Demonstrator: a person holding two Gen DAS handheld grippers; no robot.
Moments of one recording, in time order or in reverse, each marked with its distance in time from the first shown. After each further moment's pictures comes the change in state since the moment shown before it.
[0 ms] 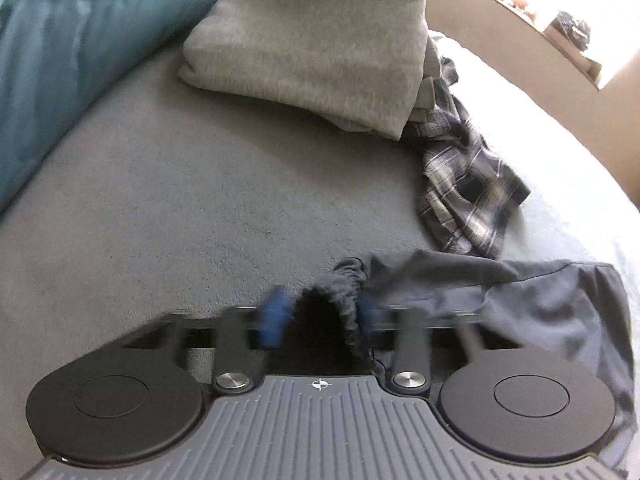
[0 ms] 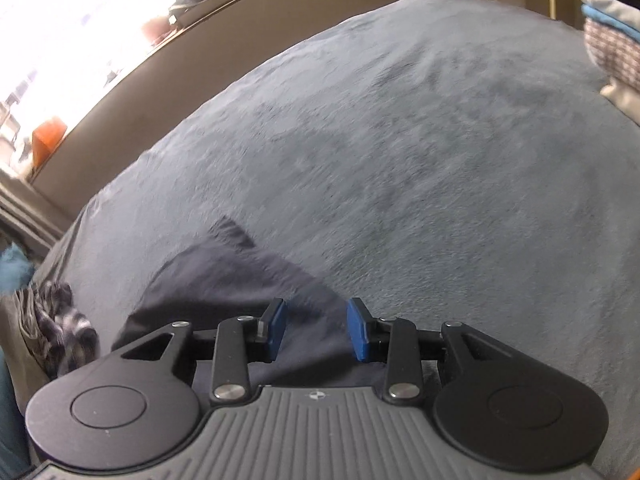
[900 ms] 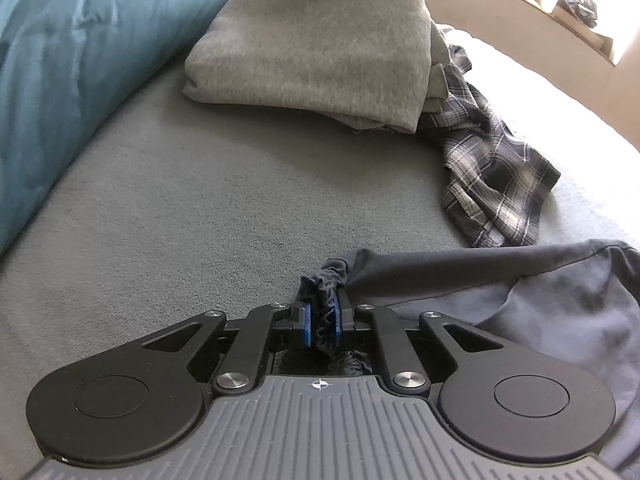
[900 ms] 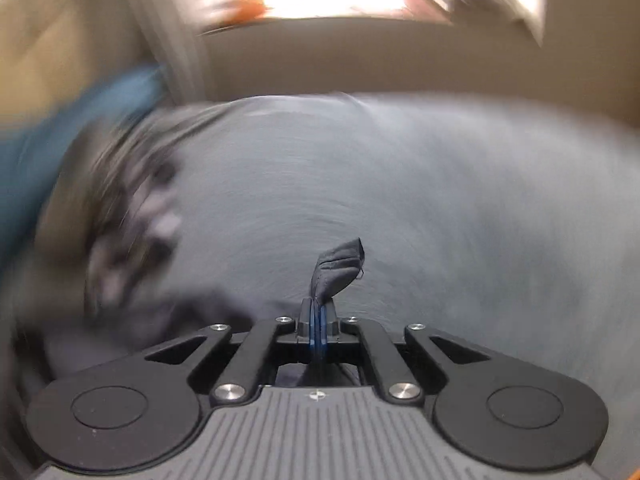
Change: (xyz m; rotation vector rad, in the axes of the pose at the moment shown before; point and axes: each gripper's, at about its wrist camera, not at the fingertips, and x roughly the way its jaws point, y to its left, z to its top) left arm 0.013 -0.011 -0.007 0.079 -0.043 0.129; right arm 0.041 0.156 -0.031 -0.945 -0.058 0.248
